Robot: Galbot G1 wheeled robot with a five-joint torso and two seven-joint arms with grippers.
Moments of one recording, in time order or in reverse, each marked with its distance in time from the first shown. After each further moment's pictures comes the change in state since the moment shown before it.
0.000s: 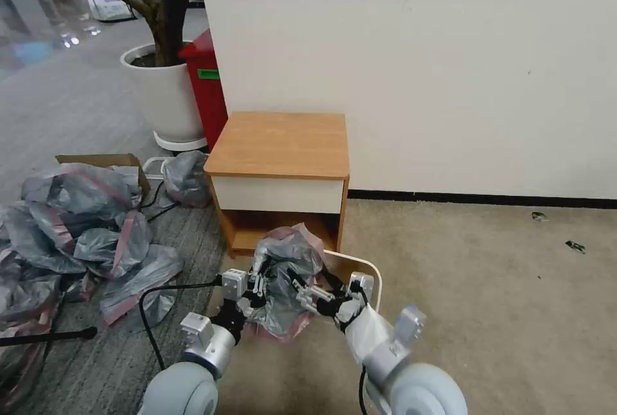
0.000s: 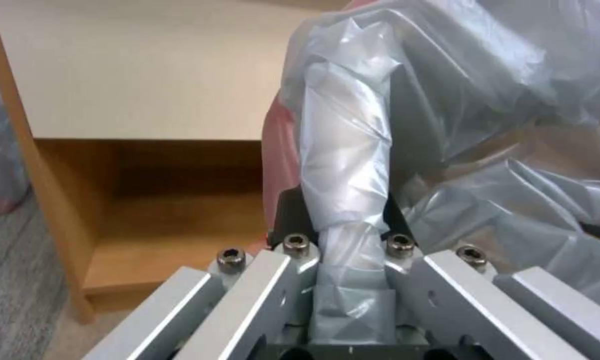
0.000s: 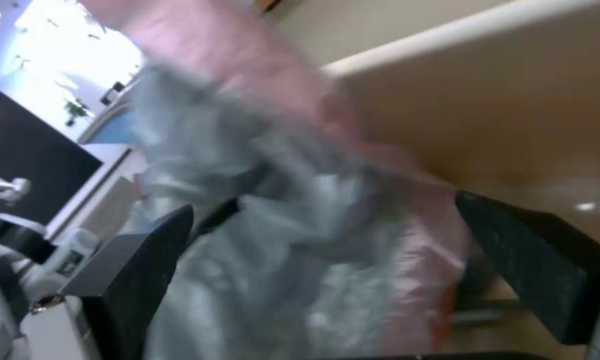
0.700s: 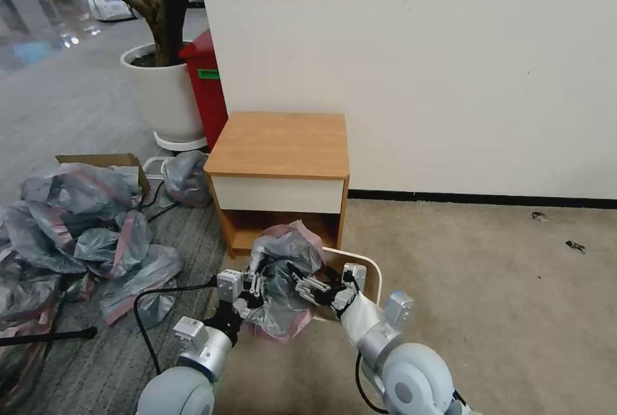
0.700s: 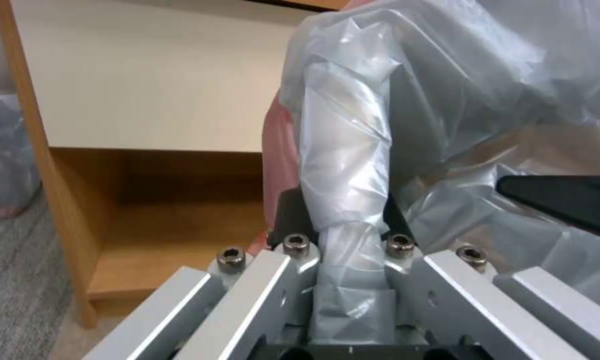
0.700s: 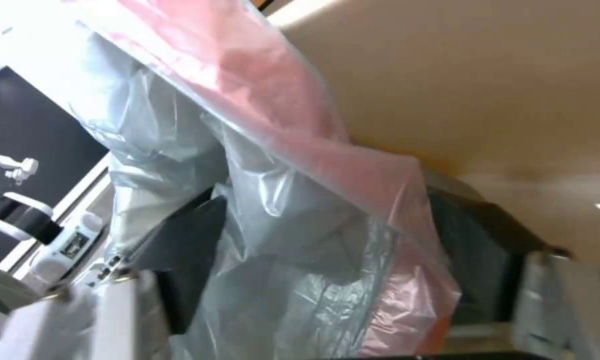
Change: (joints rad) left arm 0.022 -0.009 -0.018 -0.018 -0.015 -0.018 0.002; right arm 0.073 -0.010 -0.038 -0.065 -0.003 0.008 -0.033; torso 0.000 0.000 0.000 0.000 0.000
